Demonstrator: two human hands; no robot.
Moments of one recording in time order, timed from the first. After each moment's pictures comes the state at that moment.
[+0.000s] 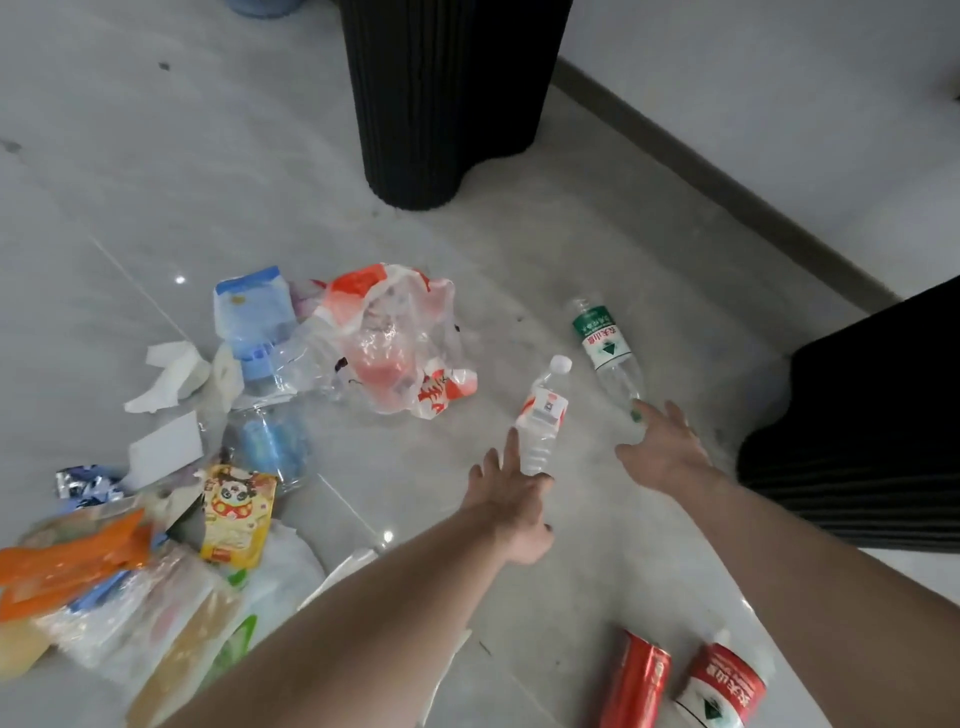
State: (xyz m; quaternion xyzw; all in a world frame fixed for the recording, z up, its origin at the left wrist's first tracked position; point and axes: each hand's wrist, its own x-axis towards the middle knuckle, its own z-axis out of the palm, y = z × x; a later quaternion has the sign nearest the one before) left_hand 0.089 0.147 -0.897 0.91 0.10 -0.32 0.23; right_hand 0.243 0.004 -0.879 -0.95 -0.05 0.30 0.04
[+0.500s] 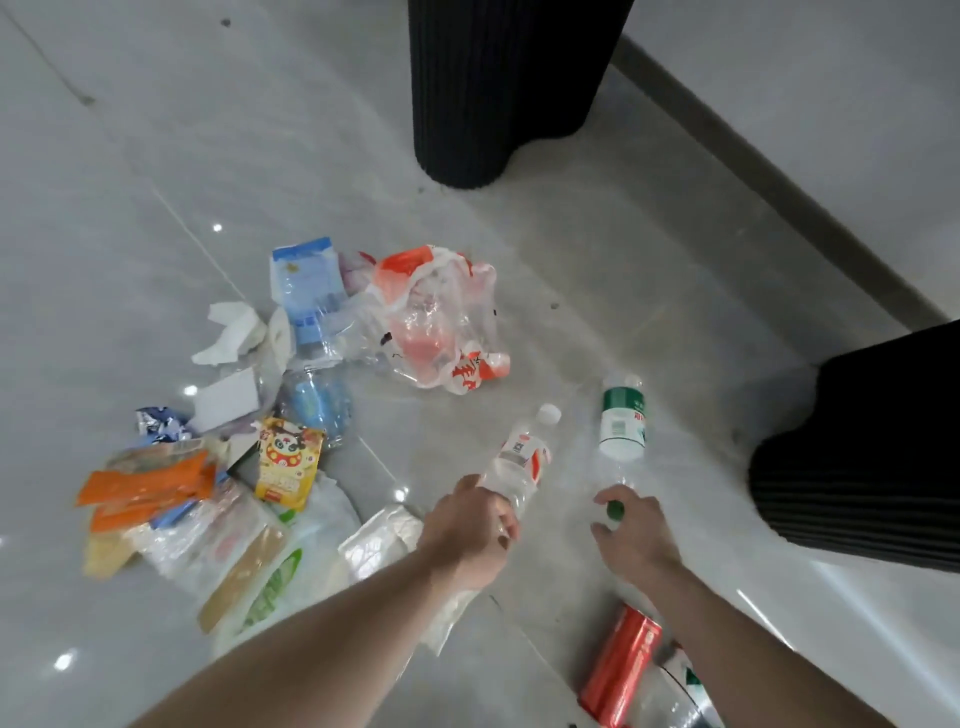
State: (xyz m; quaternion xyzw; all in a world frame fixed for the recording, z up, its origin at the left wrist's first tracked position) left_hand -0.004 0.168 -0.868 0.83 0.29 -0.25 0.41; right_hand 0.131 -0.018 -0.881 -0.92 -0.04 0.37 0.12
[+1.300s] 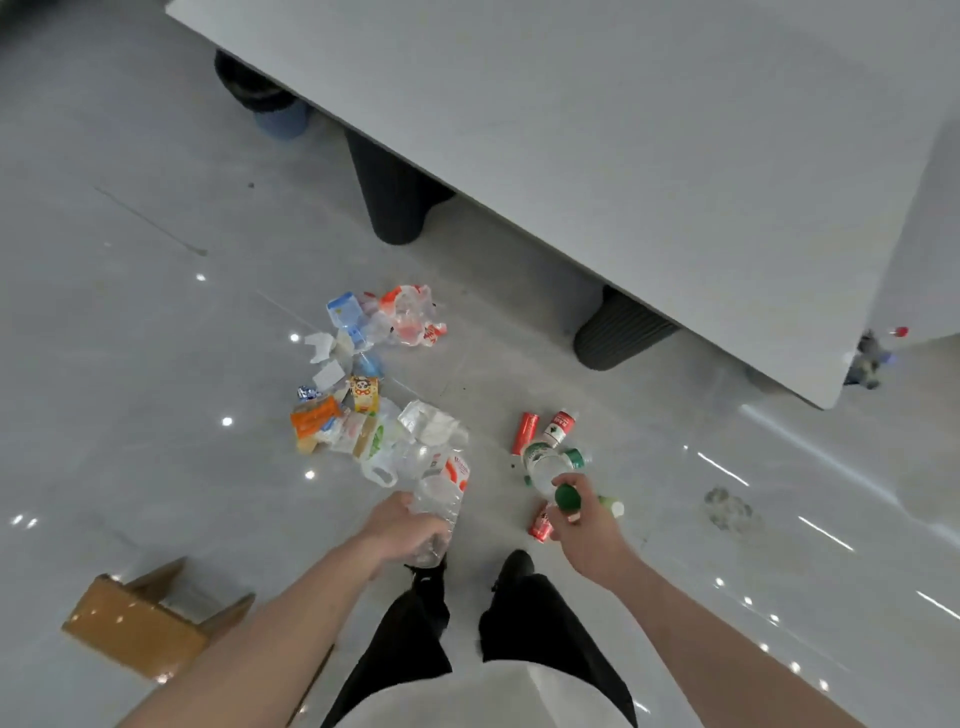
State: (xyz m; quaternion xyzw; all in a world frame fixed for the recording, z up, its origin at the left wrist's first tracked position) left_hand -0.262 0.099 -0.261 0.61 0.44 -0.39 0.53; right_hand -0.166 -0.153 -0.233 -0.85 0.05 0.41 0.33
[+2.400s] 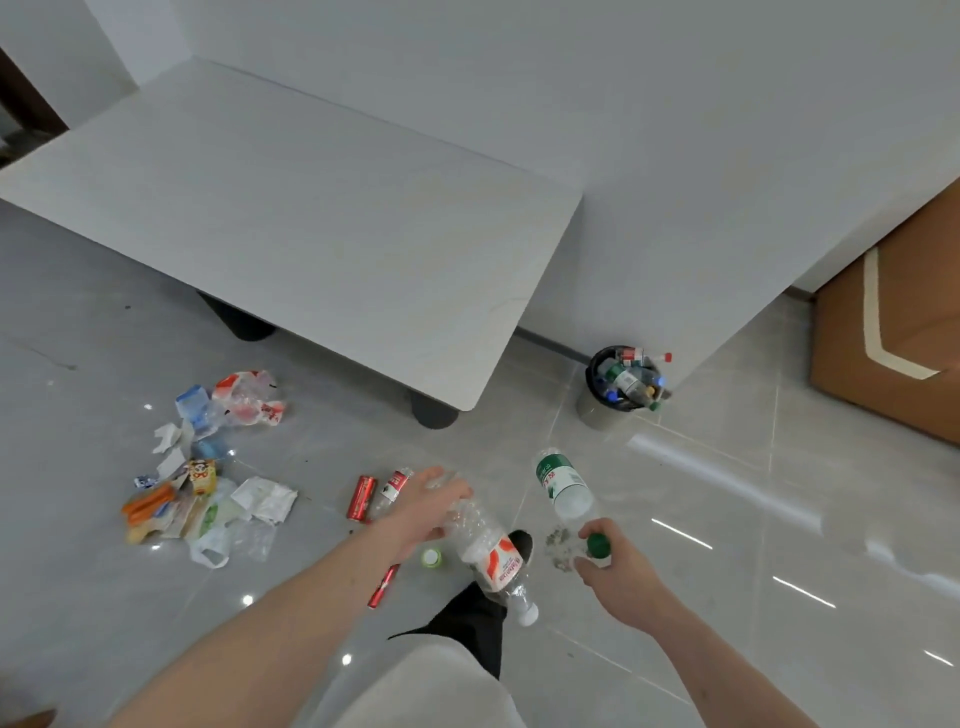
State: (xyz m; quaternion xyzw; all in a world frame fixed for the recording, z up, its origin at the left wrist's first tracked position) left_hand -0.067 -0.433 -0.152 0.60 0.38 -0.25 0.66; right_hand -0.057 -0.719 -0.133 -0.88 0.05 0.34 0.34
